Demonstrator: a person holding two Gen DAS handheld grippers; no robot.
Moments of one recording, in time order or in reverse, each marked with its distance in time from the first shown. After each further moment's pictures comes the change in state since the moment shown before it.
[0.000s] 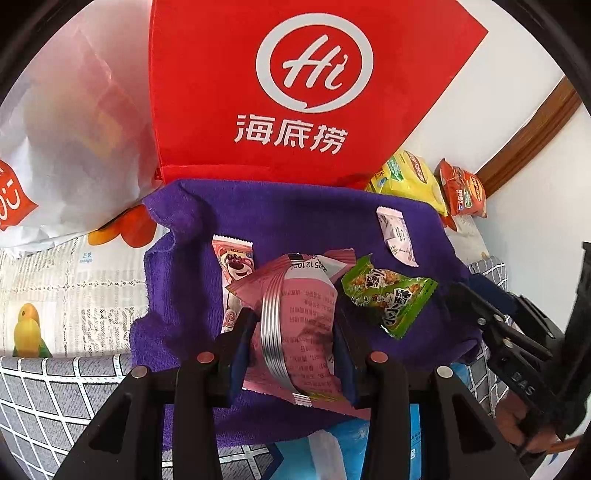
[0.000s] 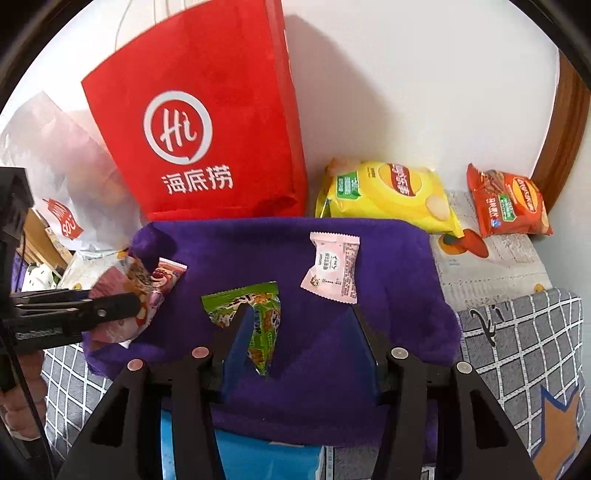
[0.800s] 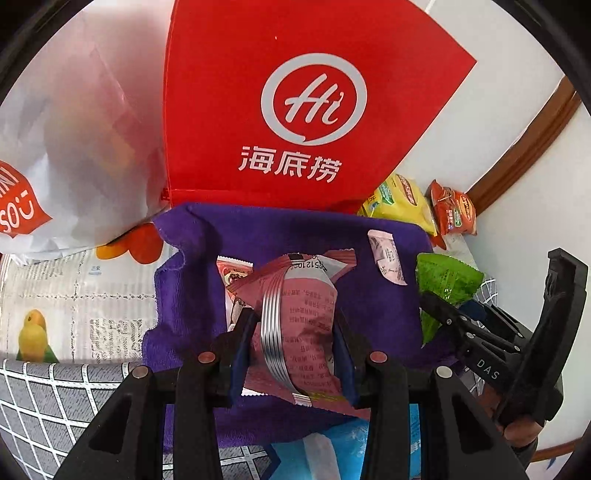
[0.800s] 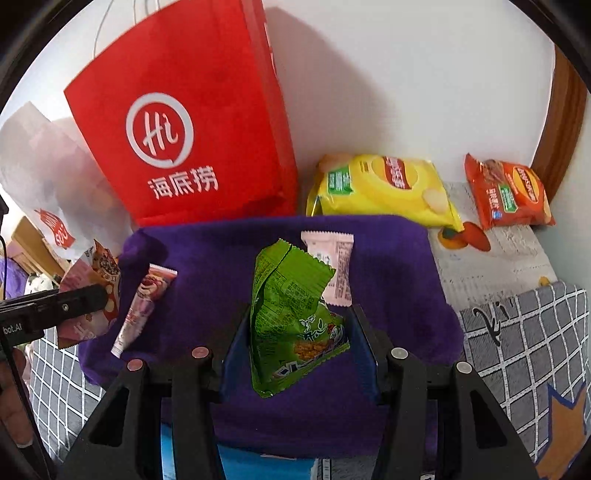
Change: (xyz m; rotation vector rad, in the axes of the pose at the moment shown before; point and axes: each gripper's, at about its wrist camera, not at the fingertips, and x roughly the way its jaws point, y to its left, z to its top) left arm -0.028 0.008 0.001 -0.015 -0.075 -0.022; right arm 0.023 -0.011 0.003 0.040 0.035 0.009
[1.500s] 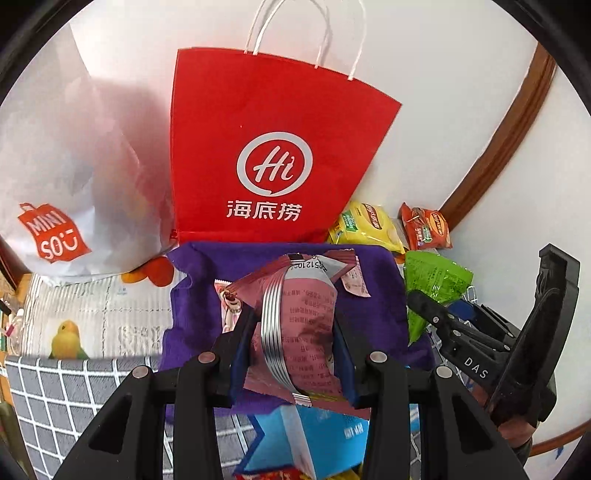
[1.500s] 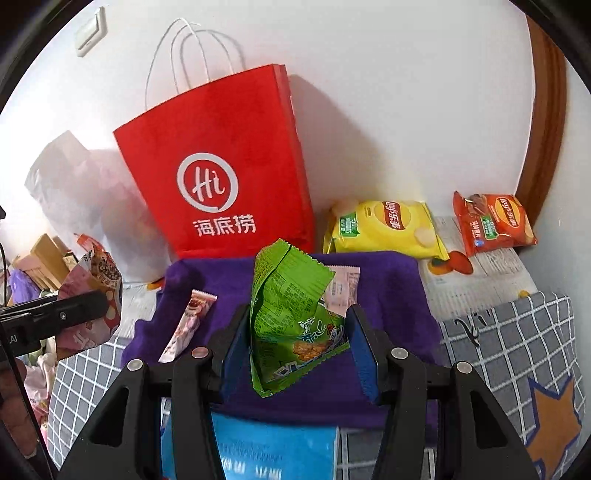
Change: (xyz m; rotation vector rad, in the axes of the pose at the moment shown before) left arm -0.074 -0.026 -0.007 0.052 -0.125 -0.002; right arm -0.069 0.016 0.005 0.010 -0.138 0.036
